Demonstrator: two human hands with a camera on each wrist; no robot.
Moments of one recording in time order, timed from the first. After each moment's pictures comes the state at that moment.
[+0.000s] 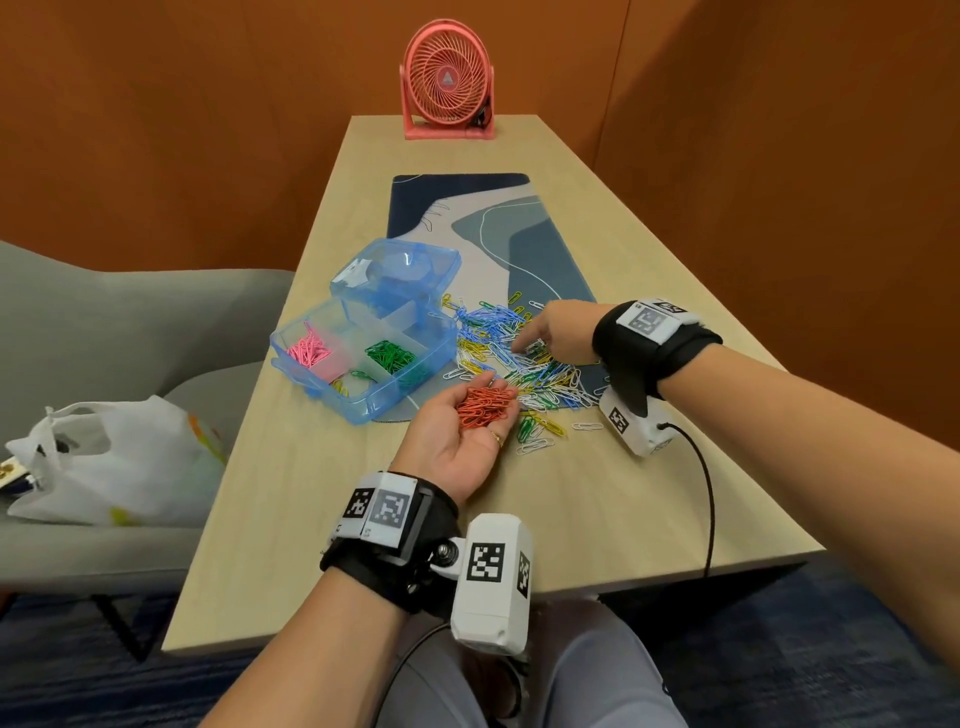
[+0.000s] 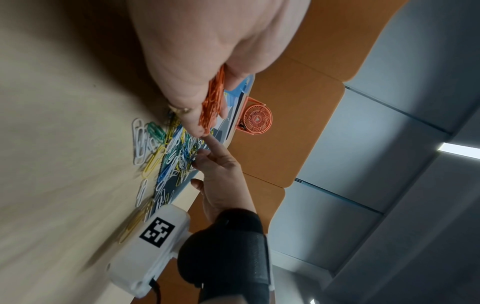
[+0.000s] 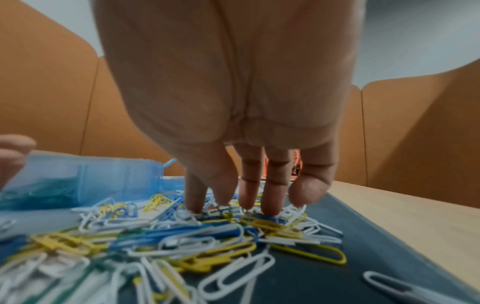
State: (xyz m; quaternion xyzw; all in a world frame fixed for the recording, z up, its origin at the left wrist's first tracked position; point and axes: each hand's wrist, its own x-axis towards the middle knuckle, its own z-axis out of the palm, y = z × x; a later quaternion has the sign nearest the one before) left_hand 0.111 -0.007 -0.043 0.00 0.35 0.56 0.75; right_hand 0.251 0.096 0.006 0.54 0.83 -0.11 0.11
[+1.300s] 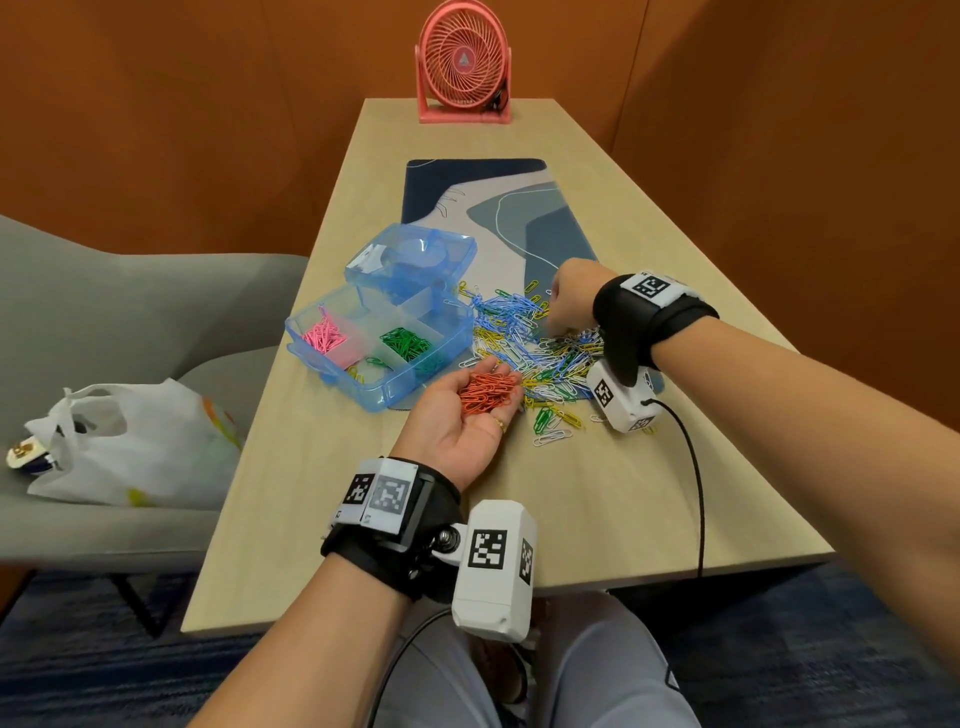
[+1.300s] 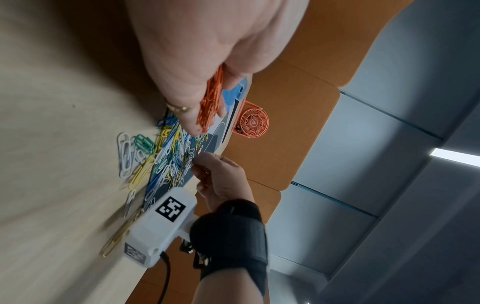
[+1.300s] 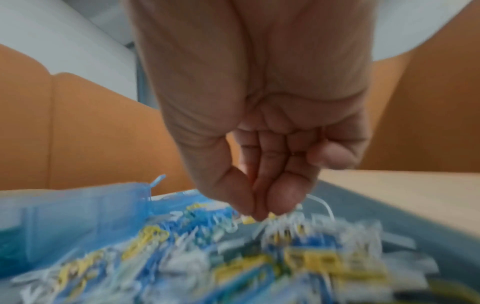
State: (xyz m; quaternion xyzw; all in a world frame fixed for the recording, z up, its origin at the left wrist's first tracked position) left_hand 0.100 -0.008 -0.037 0.00 0.35 0.57 0.74; right_hand 0.231 0.114 0.012 0.66 0.74 -0.10 0.04
